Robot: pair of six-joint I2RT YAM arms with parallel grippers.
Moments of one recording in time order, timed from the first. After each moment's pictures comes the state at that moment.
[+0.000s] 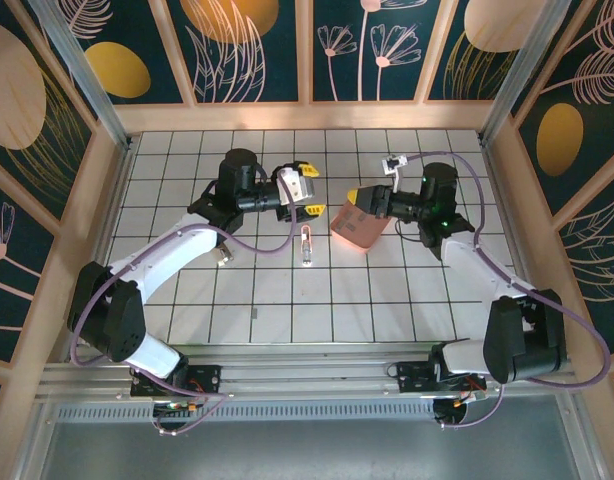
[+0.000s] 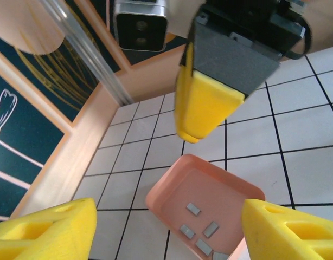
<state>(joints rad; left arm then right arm) -0.55 1.54 1.17 0.07 0.67 0.62 0.23 1.33 0.86 0.18 -0.93 0.53</state>
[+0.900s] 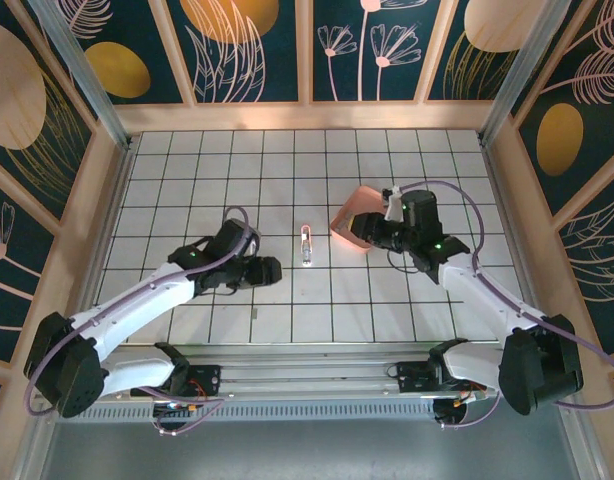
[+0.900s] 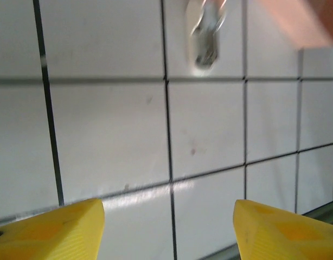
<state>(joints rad) -0.69 1.21 0.81 -0.64 0.16 -0.79 0.39 1.17 0.74 -0.14 -0.48 0.71</state>
